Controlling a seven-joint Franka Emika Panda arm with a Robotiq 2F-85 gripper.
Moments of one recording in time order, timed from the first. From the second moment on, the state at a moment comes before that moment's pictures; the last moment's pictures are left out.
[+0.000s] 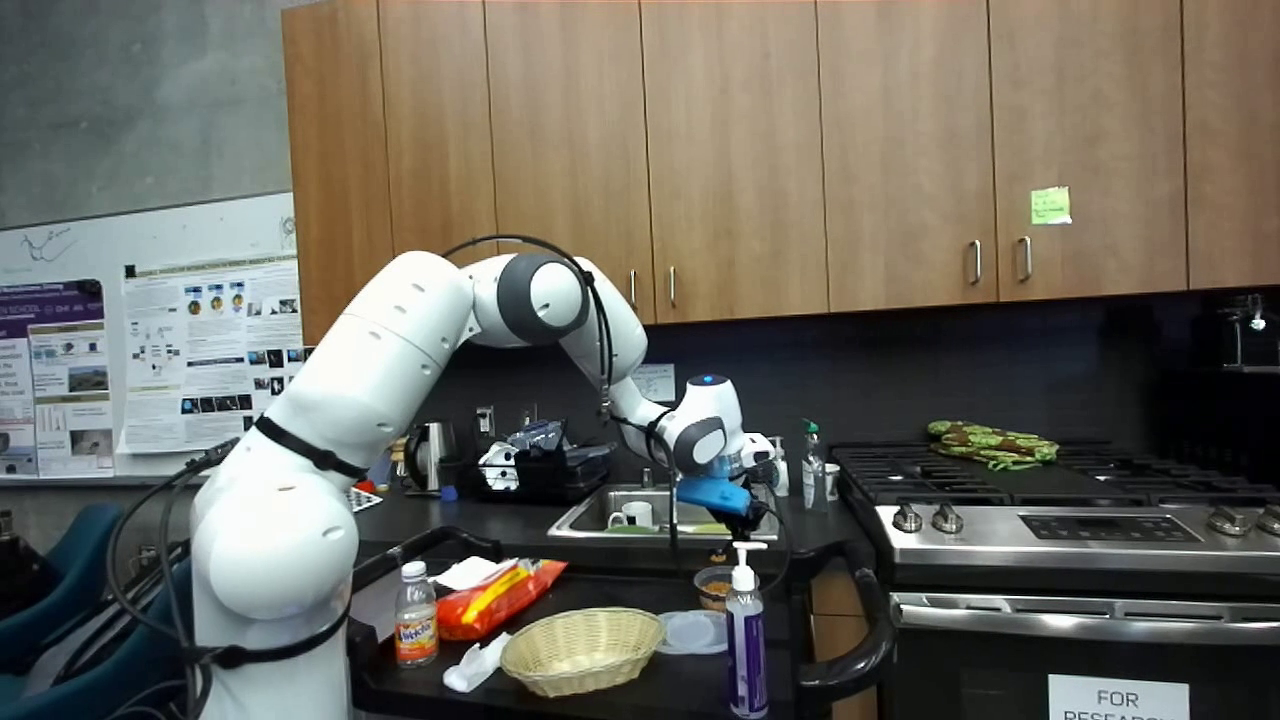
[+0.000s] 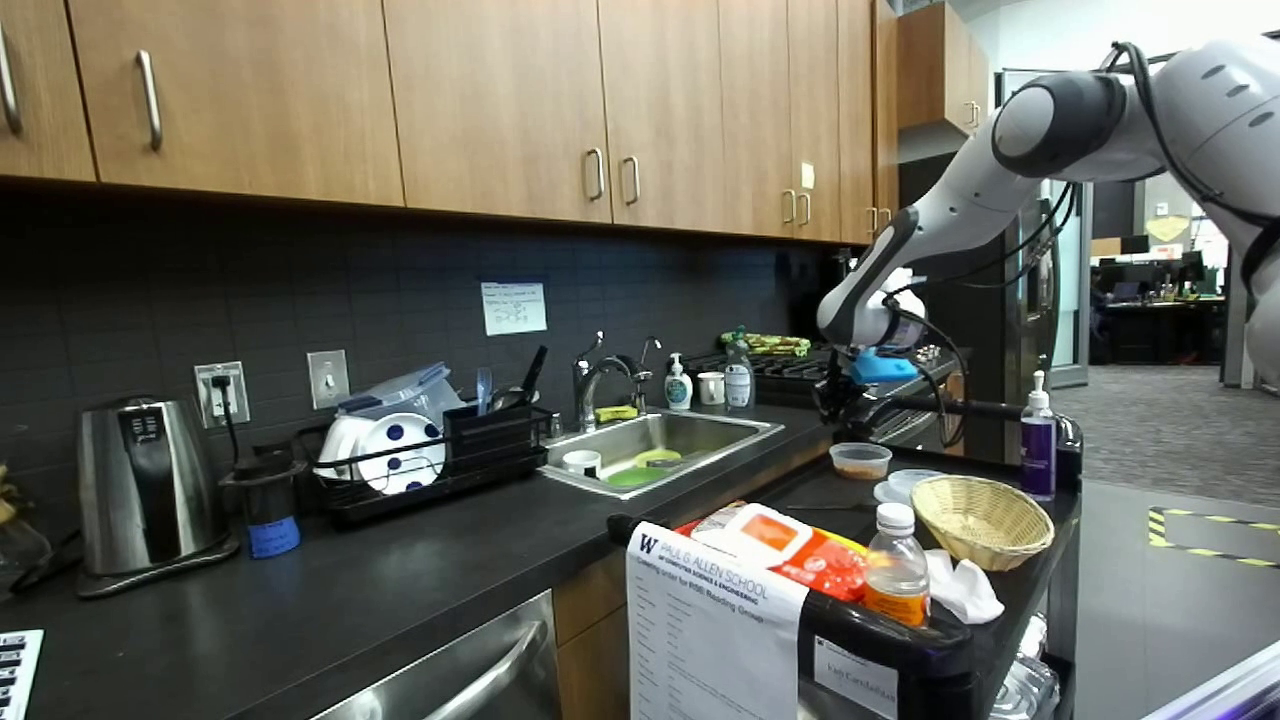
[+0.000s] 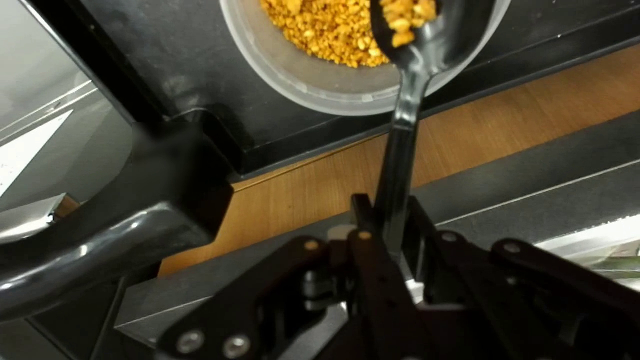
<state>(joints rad) -0.22 0.60 0.08 -1.75 0.15 2.76 -0.26</state>
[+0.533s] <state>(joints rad) -0.19 0.60 0.04 -1.75 0.10 2.76 -0.24</state>
